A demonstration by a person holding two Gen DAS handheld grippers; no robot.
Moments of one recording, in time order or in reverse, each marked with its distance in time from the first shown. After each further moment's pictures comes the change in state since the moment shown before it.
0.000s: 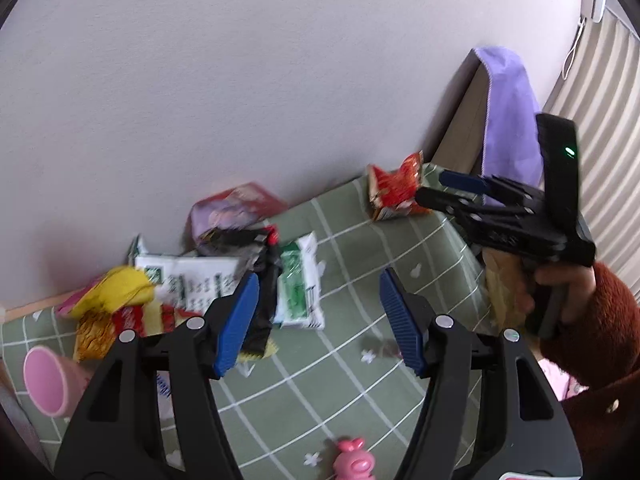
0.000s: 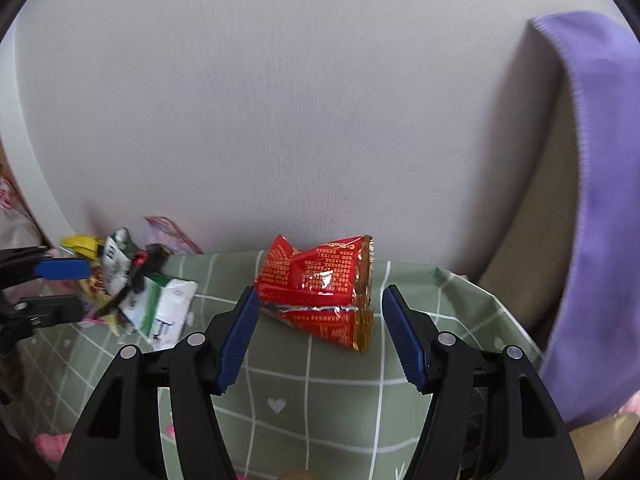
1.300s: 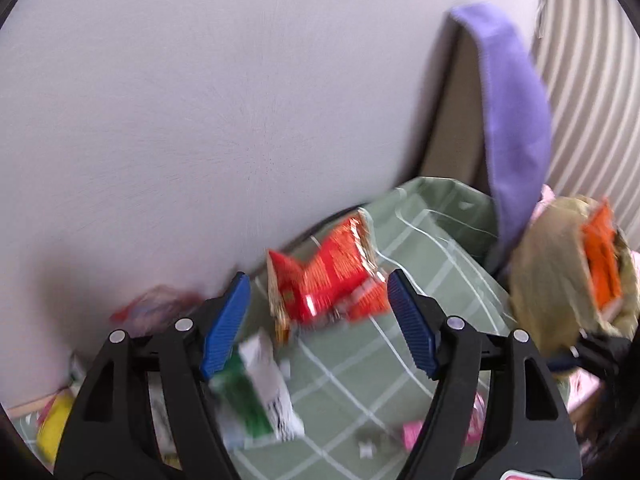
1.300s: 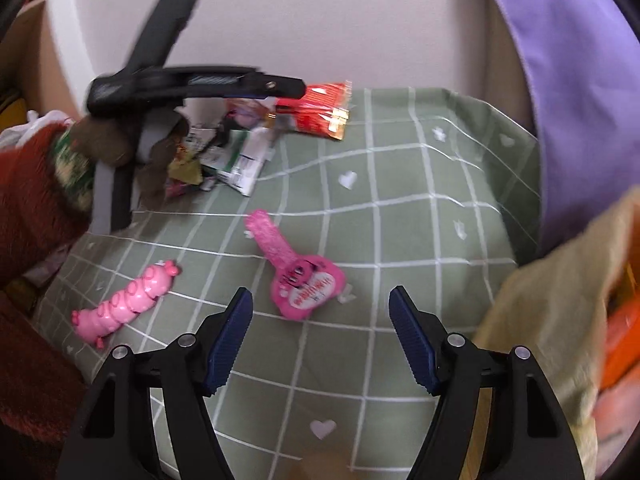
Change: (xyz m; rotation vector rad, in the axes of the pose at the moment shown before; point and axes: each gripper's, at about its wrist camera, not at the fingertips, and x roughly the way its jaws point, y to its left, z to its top) left arm 0.091 -0.048 0.060 0.178 -0.006 0.002; right arm -0.082 0.030 -0.146 0.087 0.098 0.111
